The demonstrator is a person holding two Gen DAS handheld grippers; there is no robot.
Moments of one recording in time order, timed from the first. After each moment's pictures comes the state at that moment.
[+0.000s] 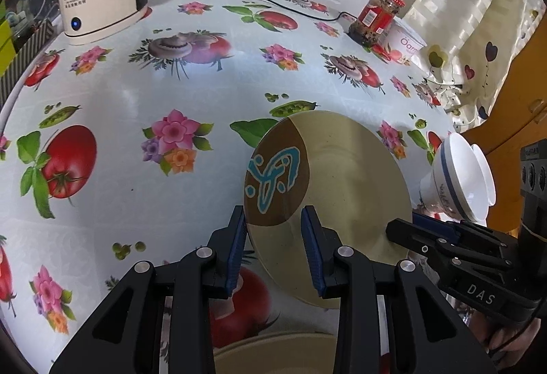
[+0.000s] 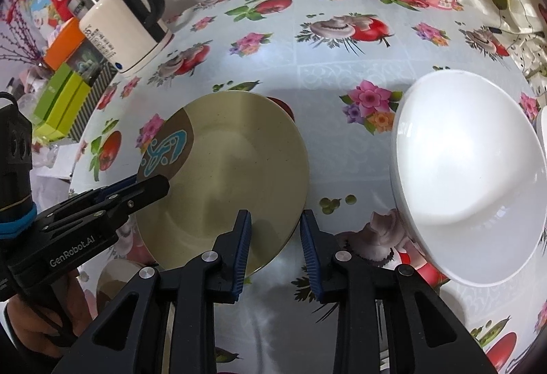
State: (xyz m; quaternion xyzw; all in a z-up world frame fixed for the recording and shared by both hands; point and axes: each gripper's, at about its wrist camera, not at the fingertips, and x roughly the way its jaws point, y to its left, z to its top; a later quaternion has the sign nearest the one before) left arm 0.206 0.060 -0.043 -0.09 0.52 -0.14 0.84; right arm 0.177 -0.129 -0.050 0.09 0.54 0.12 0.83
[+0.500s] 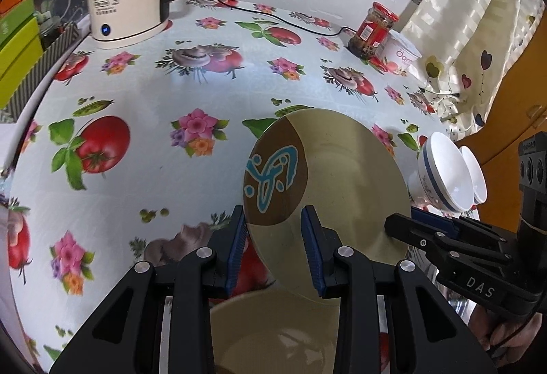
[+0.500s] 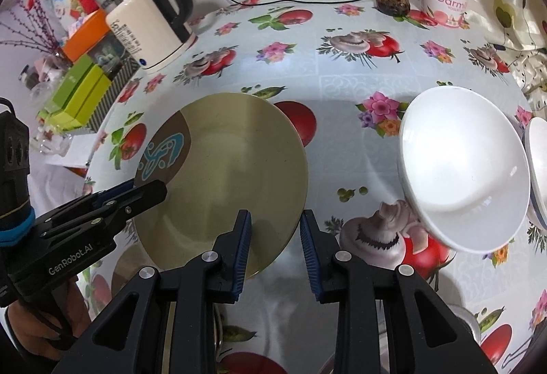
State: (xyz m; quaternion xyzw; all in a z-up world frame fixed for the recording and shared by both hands) left arm 0.166 0.071 -0.017 -0.10 0.50 -0.12 0.85; right arm 0.154 -0.118 -0.027 0.08 0.52 0.15 0.84
